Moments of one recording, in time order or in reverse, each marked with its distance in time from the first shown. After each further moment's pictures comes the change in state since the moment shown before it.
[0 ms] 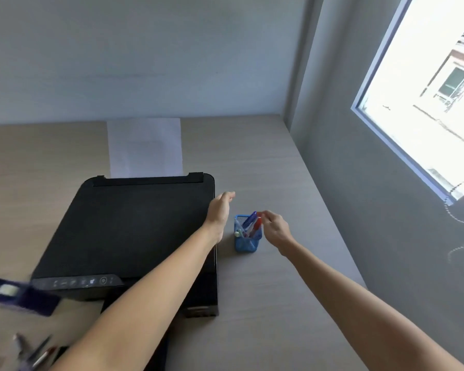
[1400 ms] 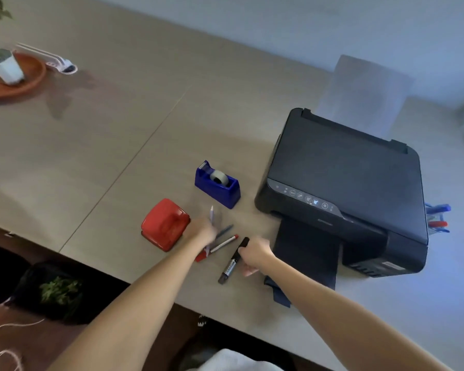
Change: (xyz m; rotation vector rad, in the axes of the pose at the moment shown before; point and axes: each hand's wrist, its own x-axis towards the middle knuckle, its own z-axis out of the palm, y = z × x) left_hand -0.158 -0.200 -0.473 0.686 0.357 -0.484; right_hand -0.258 -0.071 0.430 -0.618 -0.616 0.065
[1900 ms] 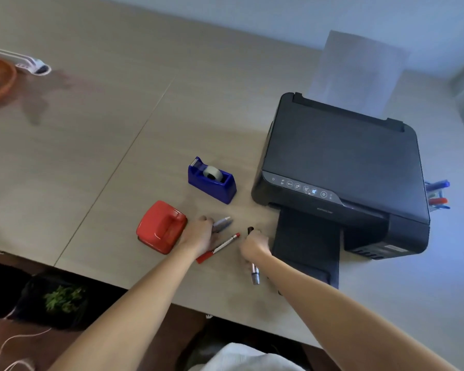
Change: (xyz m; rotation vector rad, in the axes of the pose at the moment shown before) left_hand 0.010 -0.023 0.006 0.426 0.018 0.456; right_hand 0.028 0.002 0.024 0.063 0.126 0.205
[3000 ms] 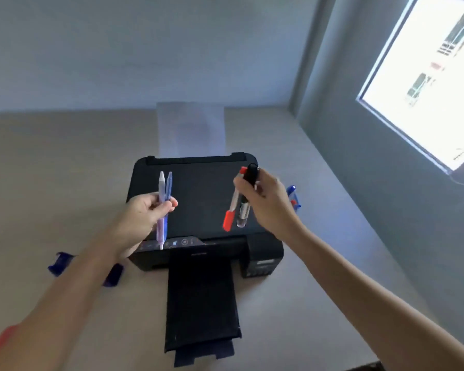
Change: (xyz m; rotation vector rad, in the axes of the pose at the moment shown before) left_hand -0.028 0.245 -0.154 -0.884 -0.053 0.328; right_hand -0.114 0.094 -0.320 0.548 0.662 -0.681
